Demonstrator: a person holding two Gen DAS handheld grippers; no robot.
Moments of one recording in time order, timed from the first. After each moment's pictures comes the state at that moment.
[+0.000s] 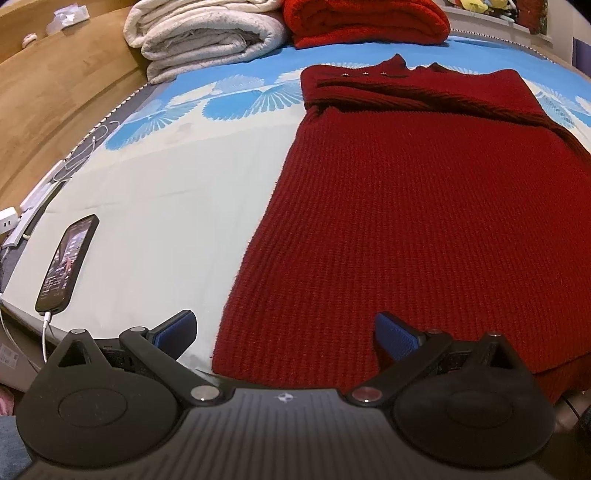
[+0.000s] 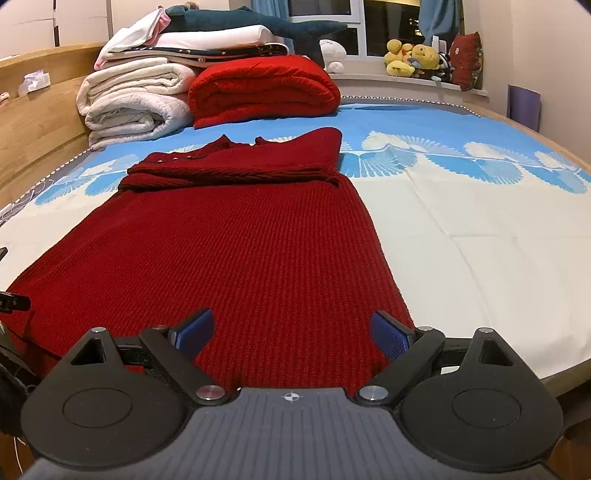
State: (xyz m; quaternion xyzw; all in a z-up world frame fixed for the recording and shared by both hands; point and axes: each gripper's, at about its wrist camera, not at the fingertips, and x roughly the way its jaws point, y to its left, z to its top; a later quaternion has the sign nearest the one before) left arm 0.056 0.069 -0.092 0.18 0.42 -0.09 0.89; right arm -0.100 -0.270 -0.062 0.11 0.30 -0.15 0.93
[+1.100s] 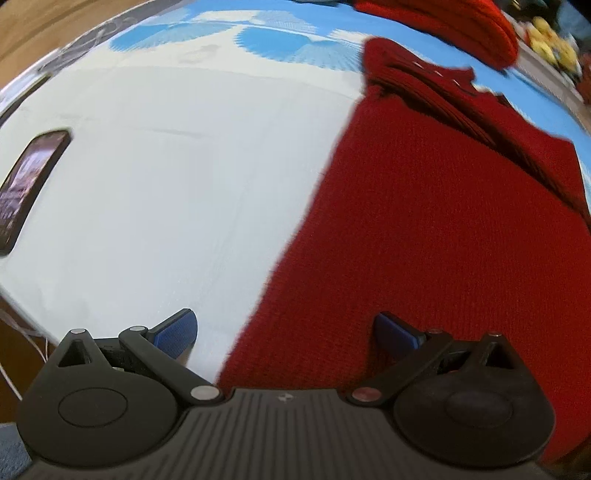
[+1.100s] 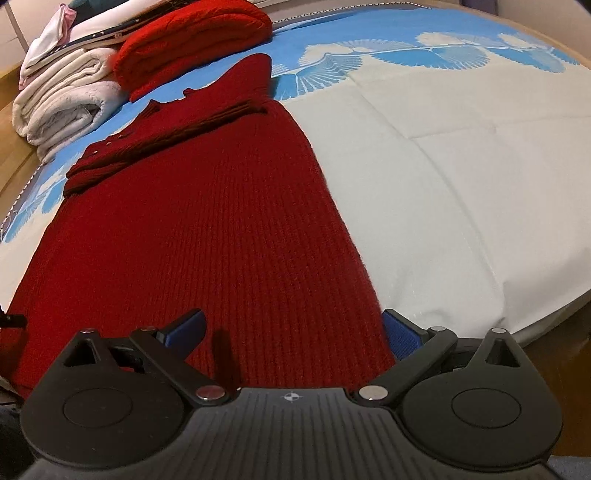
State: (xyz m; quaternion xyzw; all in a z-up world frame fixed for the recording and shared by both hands) left arm 0.147 0.110 -0.107 0.00 0.53 -0.07 0.85; right arm -0.080 -0.338 -0.095 0.26 0.39 -0.18 0.87
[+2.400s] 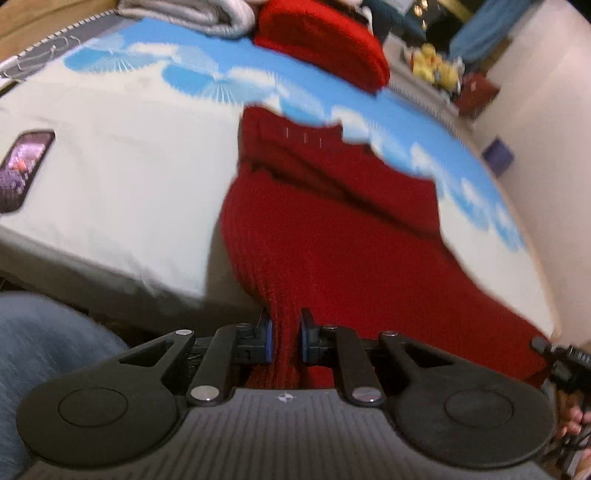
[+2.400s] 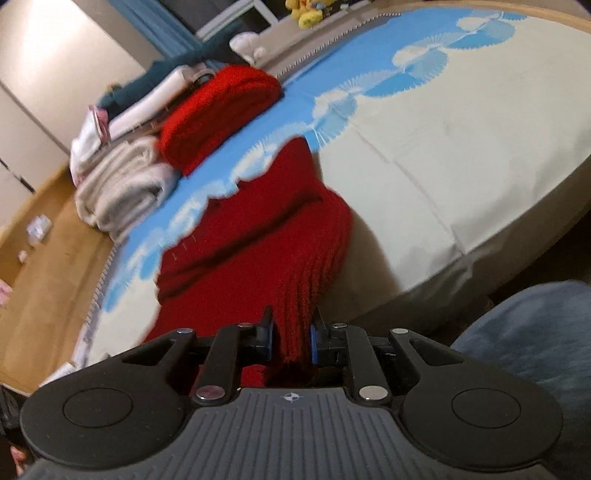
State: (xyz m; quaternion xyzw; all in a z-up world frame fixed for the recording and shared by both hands) left arm -0.001 0.180 0.010 -0.08 0.48 -0.26 0.83; right arm -0.219 -0.323 0.008 0.40 0.27 -0.14 0.86
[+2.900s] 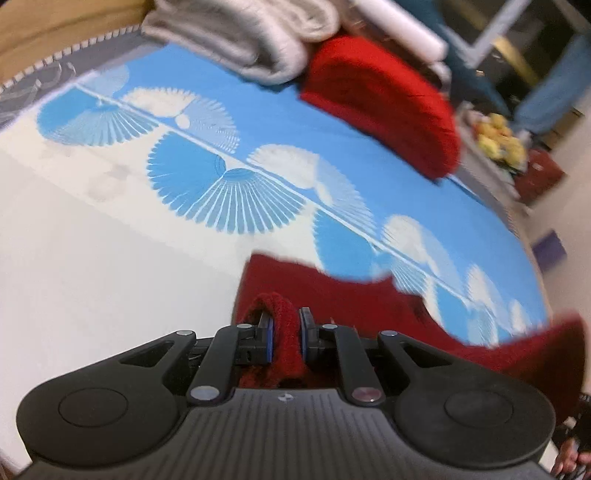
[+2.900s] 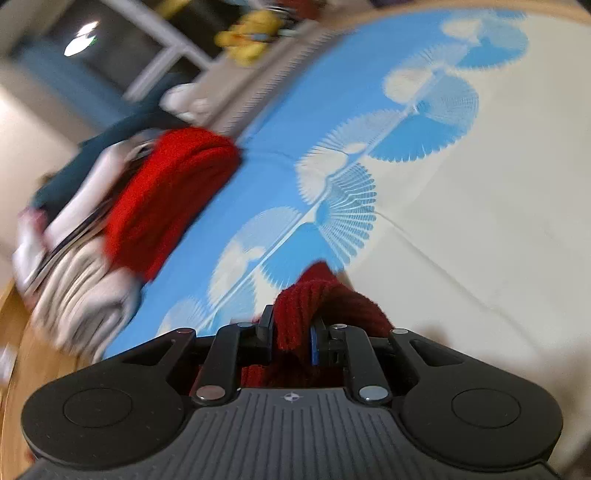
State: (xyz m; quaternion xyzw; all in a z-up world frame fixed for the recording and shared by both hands) left arm 0.309 0.040 0.024 -0.14 0.49 -0.15 0.85; right arm 0.054 -0.455 0.017 0.48 0.23 -0.25 0.81
